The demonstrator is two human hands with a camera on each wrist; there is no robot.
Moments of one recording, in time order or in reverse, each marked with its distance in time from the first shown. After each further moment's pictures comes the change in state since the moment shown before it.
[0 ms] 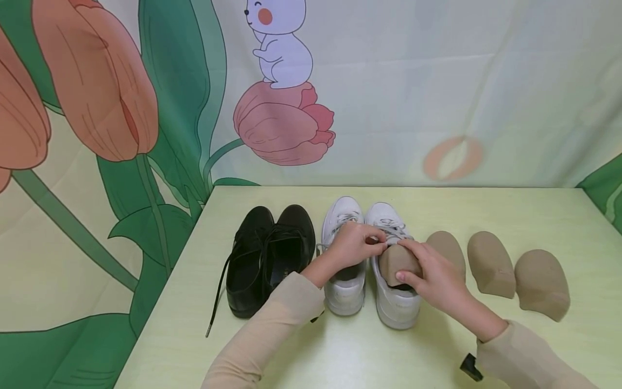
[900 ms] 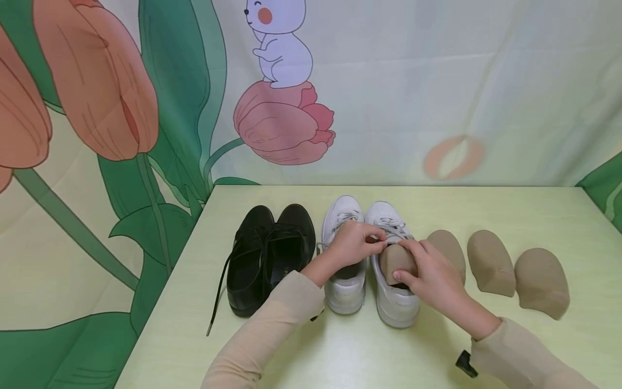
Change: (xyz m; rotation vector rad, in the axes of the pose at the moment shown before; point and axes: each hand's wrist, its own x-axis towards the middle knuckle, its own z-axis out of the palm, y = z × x) left_hand 0.000 -0.001 0.001 0.006 0.004 0.001; right_hand 0.001 -0.005 0.004 -0.101 0.021 0.076
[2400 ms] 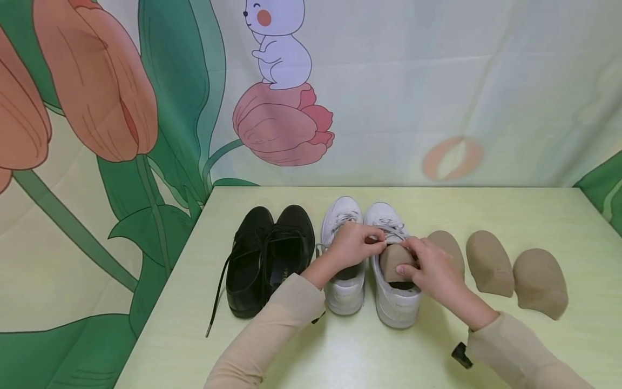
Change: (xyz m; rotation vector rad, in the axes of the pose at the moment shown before) left_hand 0.000 0.001 0.002 -0.017 0.008 -0.043; right_hand 0.014 0.012 0.000 0.007 -0.042 0.008
